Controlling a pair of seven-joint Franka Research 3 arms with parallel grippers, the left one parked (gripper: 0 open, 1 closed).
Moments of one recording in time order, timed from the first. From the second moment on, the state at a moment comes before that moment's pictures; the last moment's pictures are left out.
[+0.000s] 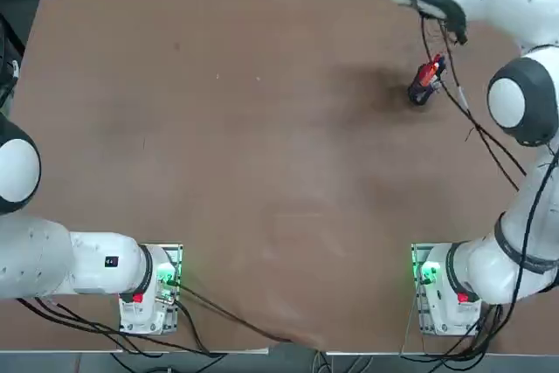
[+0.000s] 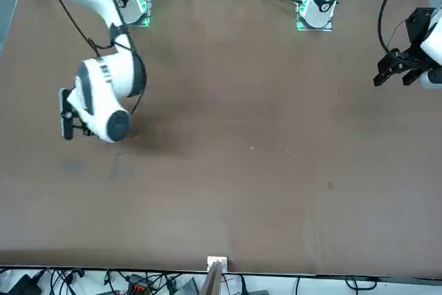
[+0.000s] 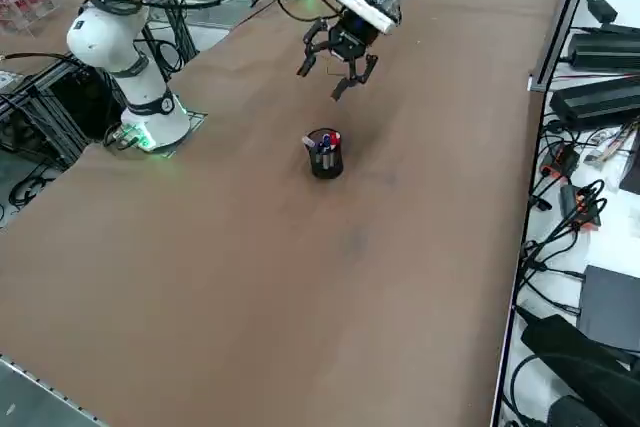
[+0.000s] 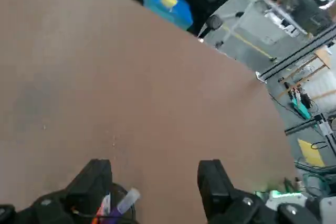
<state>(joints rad) 0.26 0.50 0.03 -1.45 -0.55 1.30 1.61</state>
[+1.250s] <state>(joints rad) -0.02 0.38 0.02 -1.33 -0.06 1.35 0.38</state>
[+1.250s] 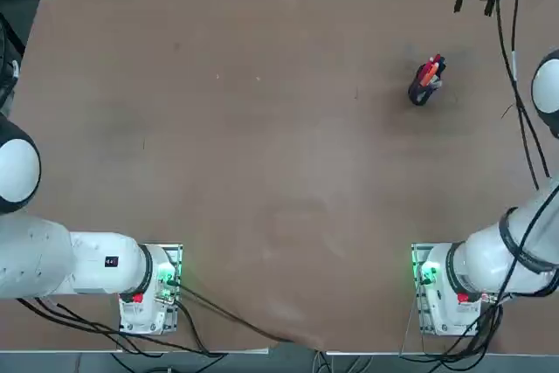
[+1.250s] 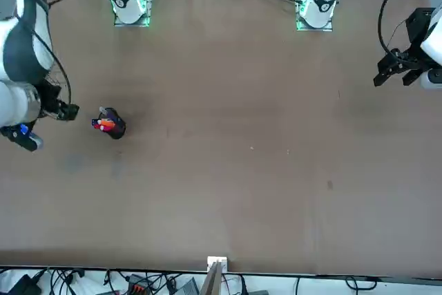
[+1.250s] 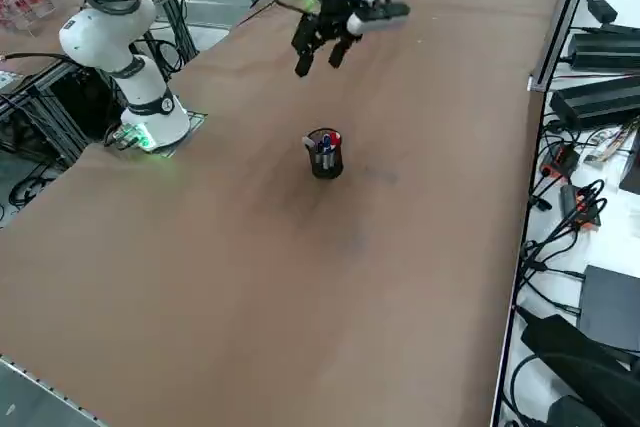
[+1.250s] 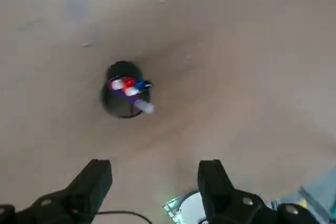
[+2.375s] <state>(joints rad) -0.01 -0.06 0.04 -1.74 0.00 1.70 -0.05</state>
